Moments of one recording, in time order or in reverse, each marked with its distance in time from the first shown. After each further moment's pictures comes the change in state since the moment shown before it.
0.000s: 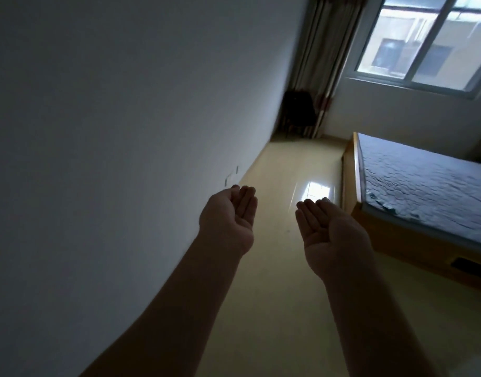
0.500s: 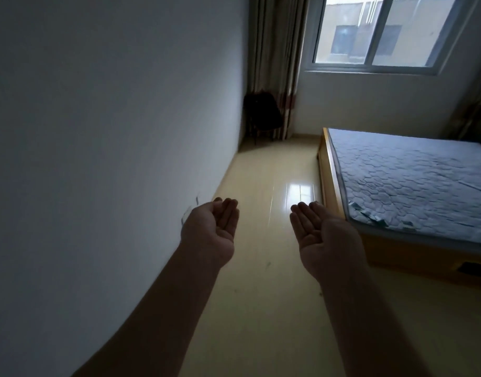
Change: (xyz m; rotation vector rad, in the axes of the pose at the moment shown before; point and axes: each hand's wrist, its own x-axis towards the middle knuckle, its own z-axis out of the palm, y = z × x) left_hand 0.324 -0.102 0.256 0.170 -0.019 -0.038; right_hand 0.374 -0.177 0.050 0.141 0.031 -0.029
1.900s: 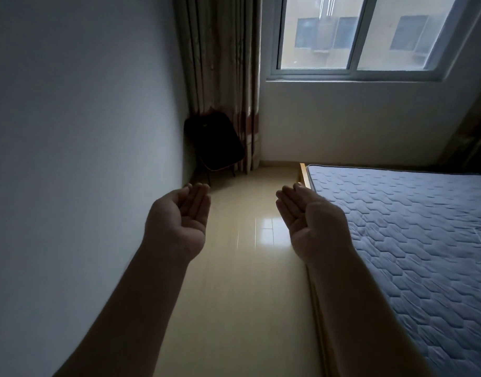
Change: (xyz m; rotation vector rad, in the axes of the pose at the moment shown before) left_hand 0.946 -0.009 0.717 0.004 -0.085 -0.014; right_hand 1.076 -0.353 0.374 -0.125 0.026 -0.159
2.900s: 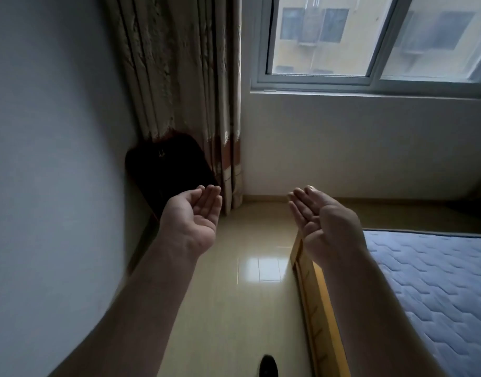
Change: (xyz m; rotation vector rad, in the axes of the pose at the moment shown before) left_hand 0.738 -0.029 0.416 -0.005 0.005 -0.123; right_hand 0.775 -0.121 0.228 0.048 0.027 -0.047
